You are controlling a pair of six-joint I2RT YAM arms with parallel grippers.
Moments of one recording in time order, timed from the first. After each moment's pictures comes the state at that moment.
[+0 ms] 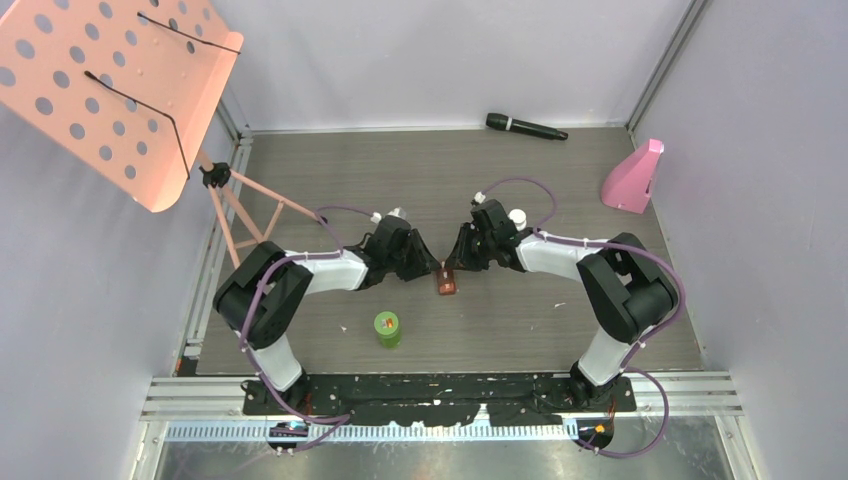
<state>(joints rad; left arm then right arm) -0.67 1.72 0.81 0.17 0.10 -1.00 0.57 1.71 0.88 -0.05 -0.18 0.73</state>
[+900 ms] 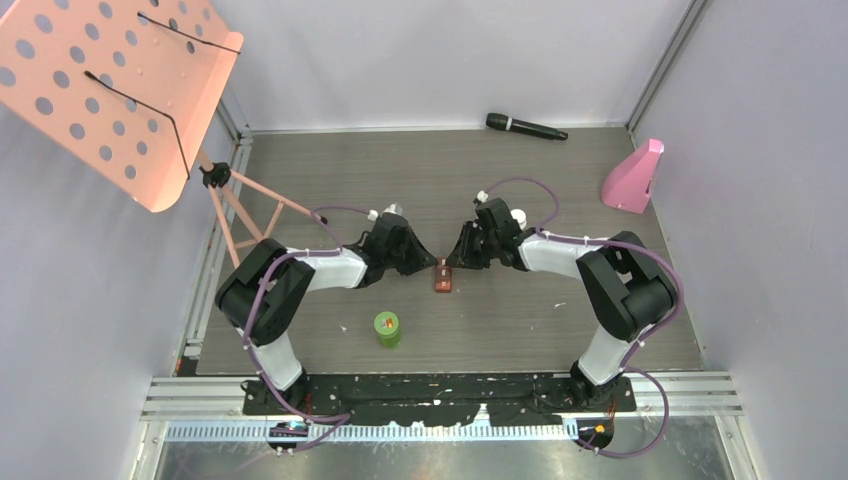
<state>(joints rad) -0.65 1.74 0.81 0.24 0.10 -1.04 0.55 1.72 0.86 0.00 -0.23 0.73</state>
